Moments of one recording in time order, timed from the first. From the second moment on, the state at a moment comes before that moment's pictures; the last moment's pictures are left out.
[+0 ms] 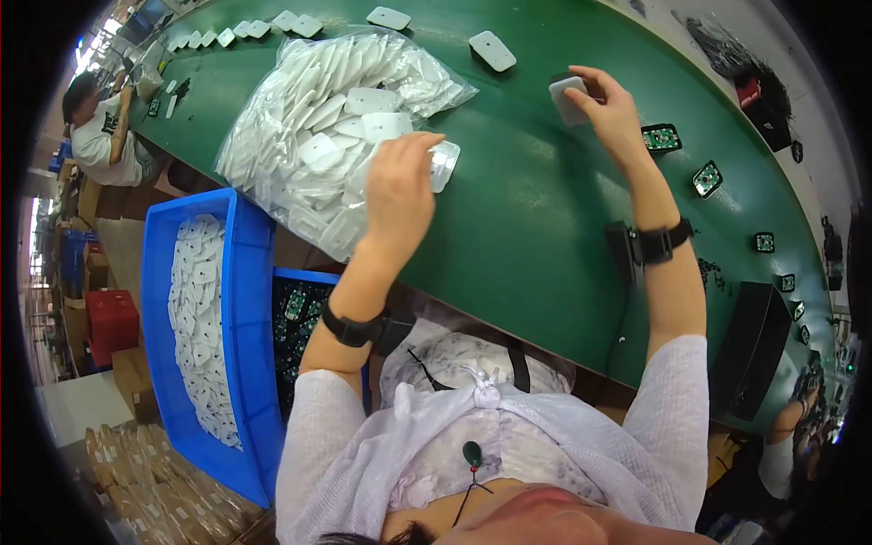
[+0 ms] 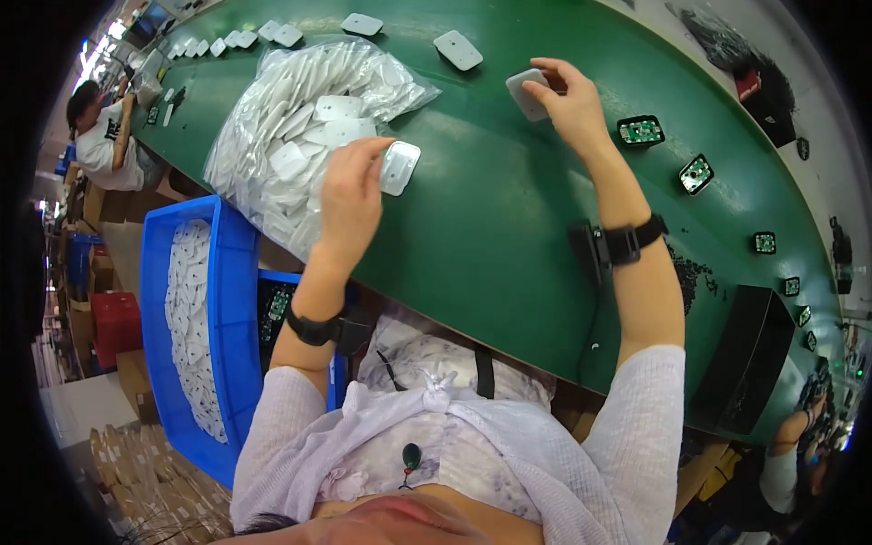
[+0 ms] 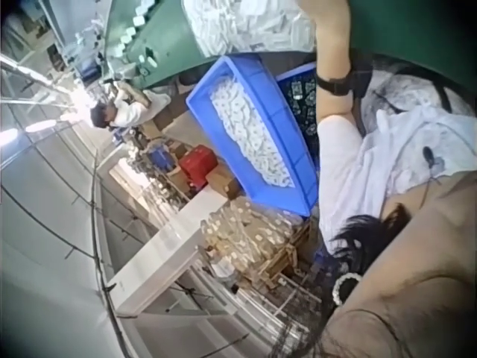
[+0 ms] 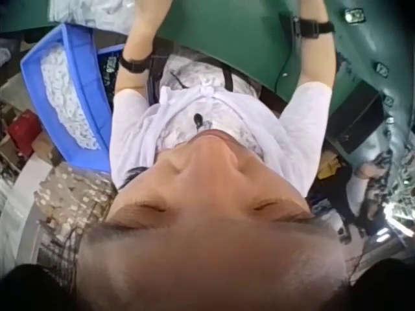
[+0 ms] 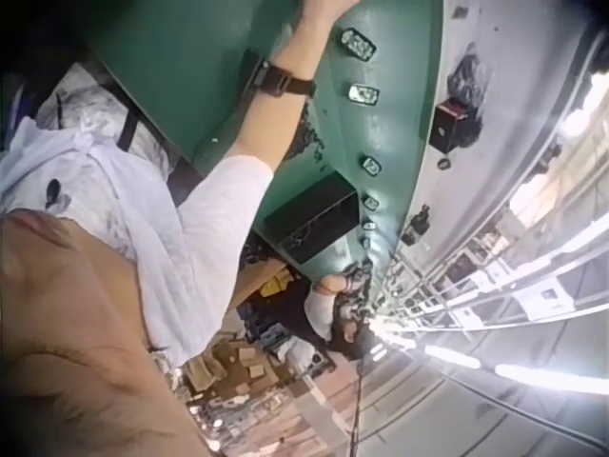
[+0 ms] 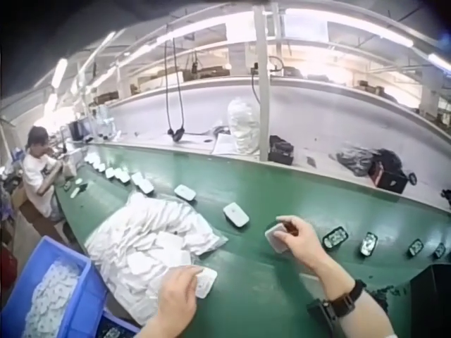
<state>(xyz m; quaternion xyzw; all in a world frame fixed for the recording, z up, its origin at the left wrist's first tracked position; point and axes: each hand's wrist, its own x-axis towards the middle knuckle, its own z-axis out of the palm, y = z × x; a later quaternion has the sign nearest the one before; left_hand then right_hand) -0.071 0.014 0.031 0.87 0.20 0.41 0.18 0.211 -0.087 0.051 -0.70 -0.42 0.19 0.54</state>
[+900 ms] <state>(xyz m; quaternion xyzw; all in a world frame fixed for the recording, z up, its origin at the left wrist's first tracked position) -0.092 0.046 0.020 0.96 0.17 0.21 -0.03 0.263 -0.129 0.095 -0.78 -0.46 0.09 0.41</state>
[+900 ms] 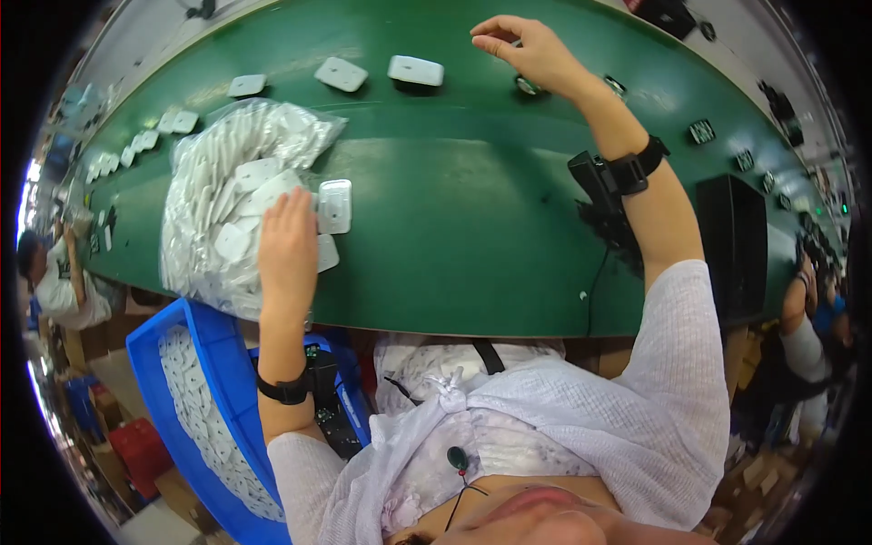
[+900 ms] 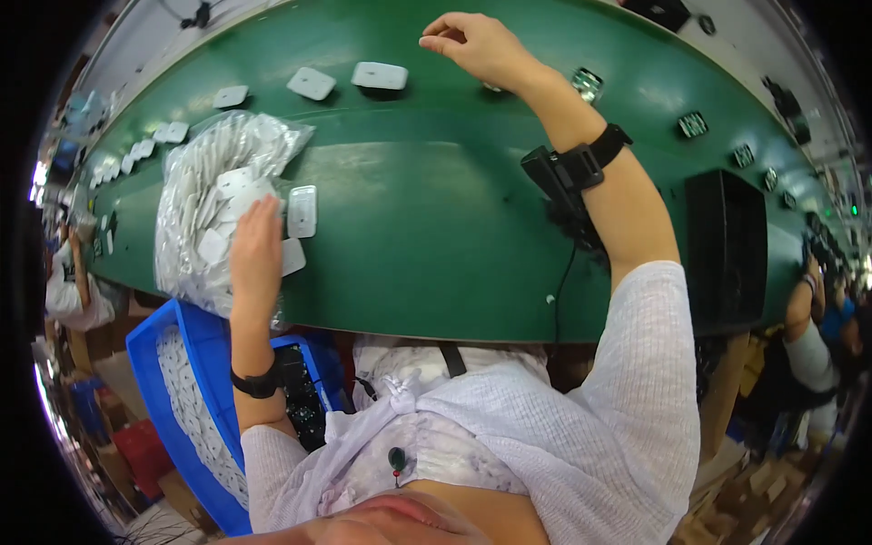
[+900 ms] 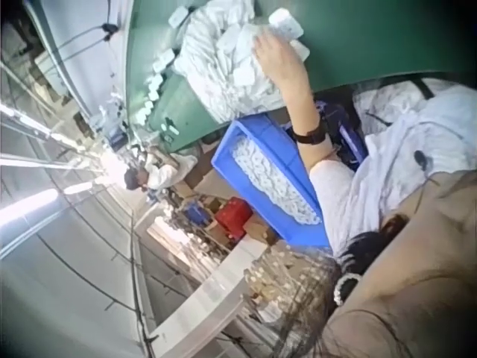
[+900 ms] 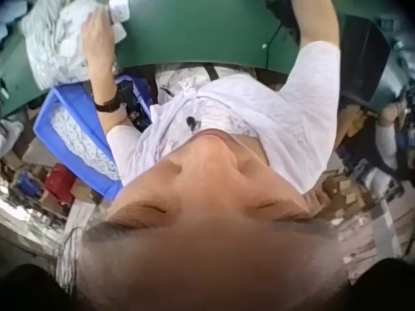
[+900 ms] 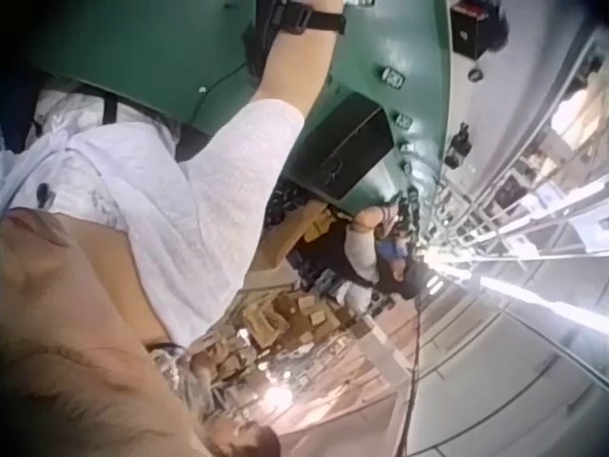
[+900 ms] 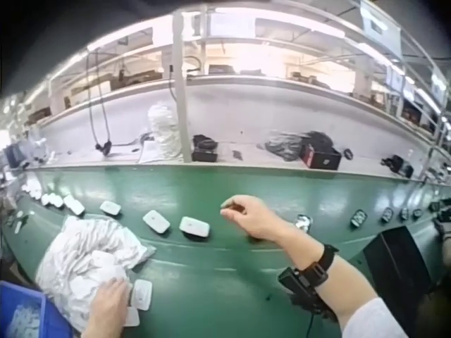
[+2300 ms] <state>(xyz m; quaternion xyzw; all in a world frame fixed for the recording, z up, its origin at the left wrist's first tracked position) 0.017 -0.081 0.010 0.78 0.06 0.39 0.48 0.120 -0.205 0.029 -0.65 -0.32 0.25 0.65</state>
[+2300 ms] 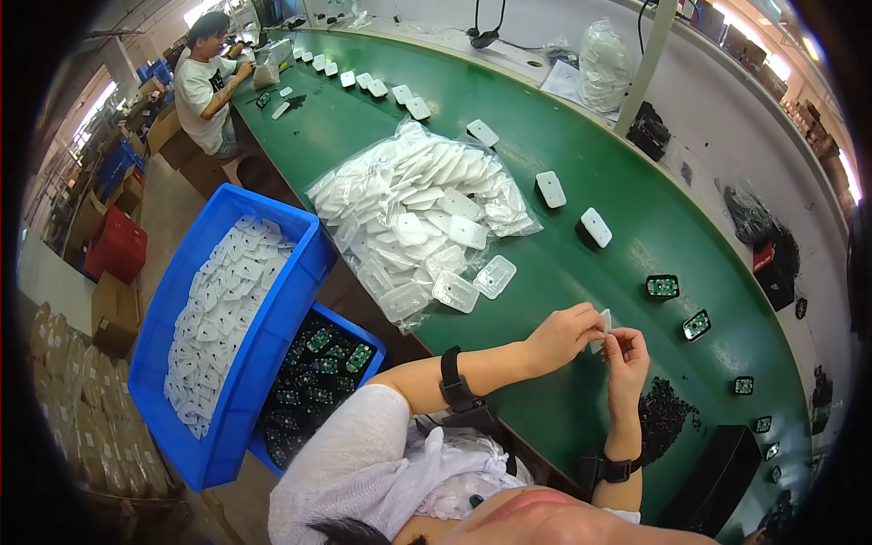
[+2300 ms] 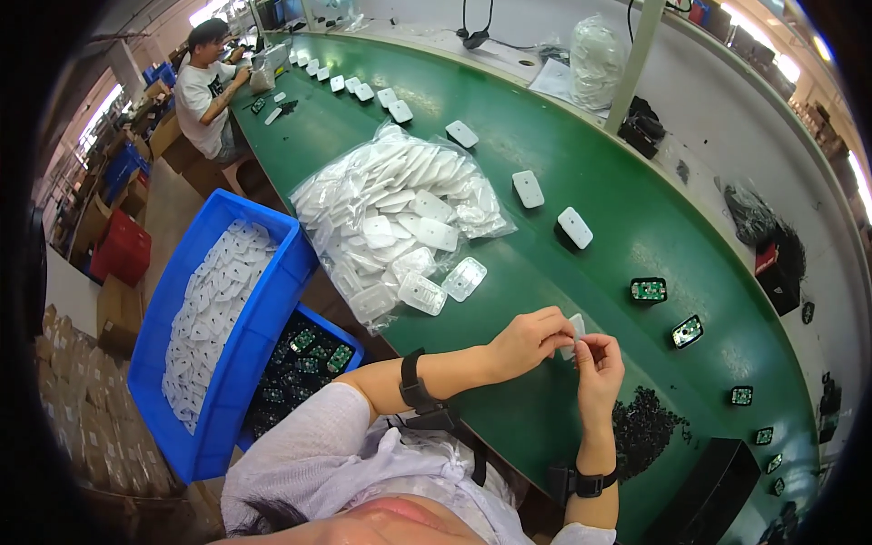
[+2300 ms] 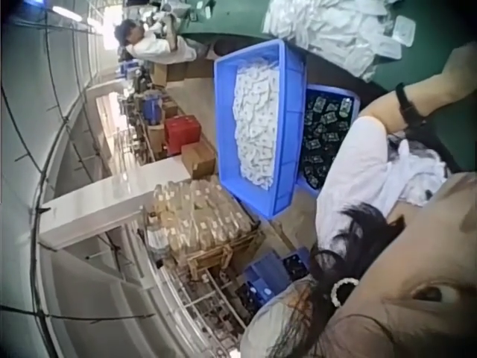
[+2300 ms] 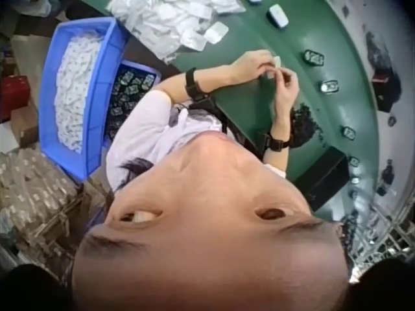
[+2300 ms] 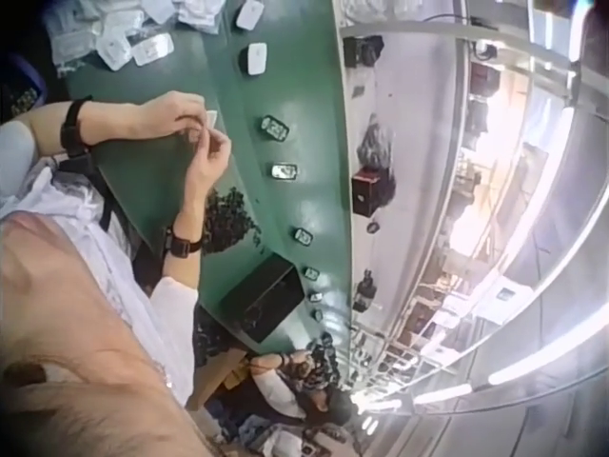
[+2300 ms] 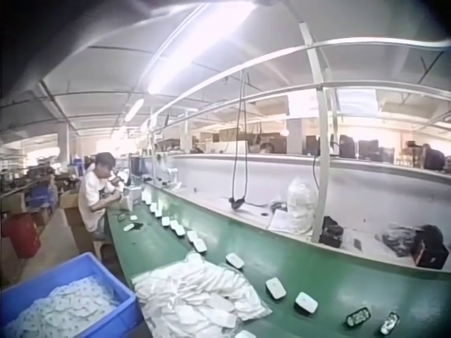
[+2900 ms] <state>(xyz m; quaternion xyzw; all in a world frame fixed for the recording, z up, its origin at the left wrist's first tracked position) 0.027 -0.075 0.017 0.57 0.14 0.22 0.78 0.125 -0.203 0.034 -0.71 -0.33 0.19 0.60</state>
